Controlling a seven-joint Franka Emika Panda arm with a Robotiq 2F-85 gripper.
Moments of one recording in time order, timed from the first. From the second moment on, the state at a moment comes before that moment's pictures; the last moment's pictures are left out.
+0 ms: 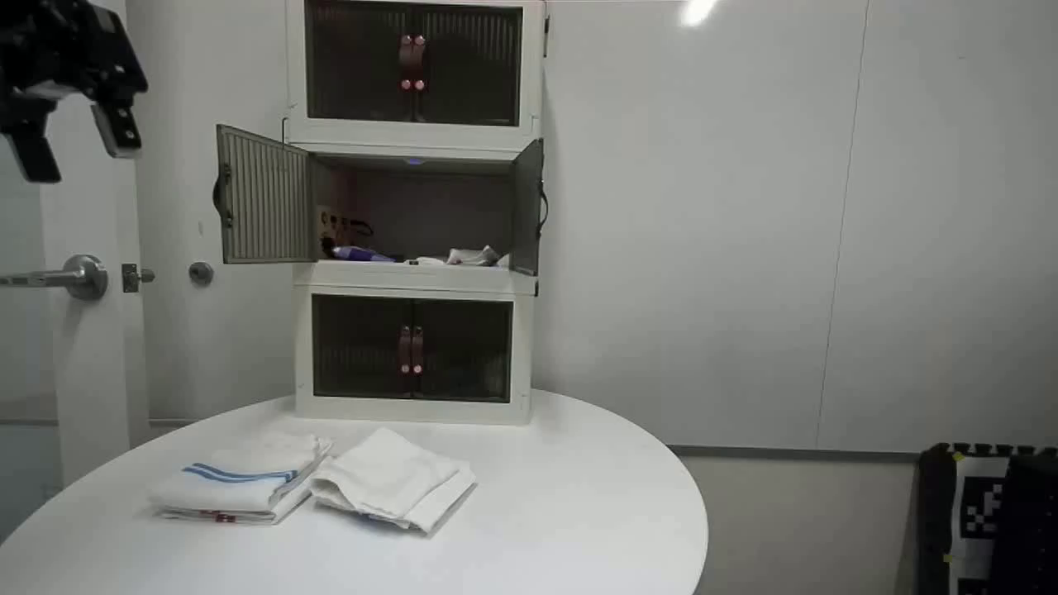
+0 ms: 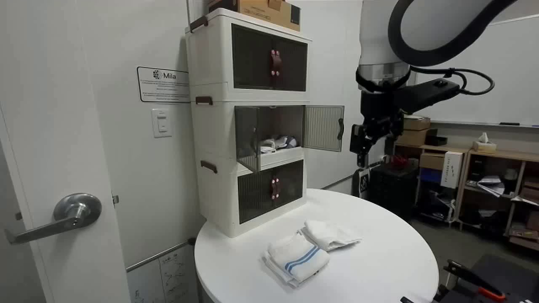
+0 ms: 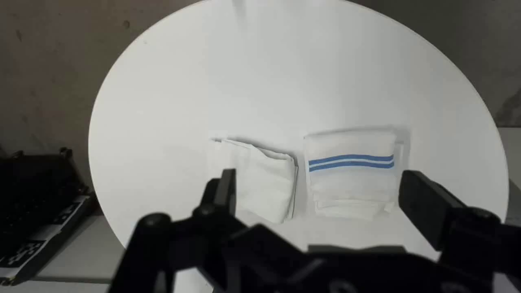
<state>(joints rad) -0.01 -0.74 0.27 -2.79 -0.10 2.14 0.30</state>
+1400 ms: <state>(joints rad) -0.27 -0.17 0.30 -2.65 -0.64 2.57 0.71</state>
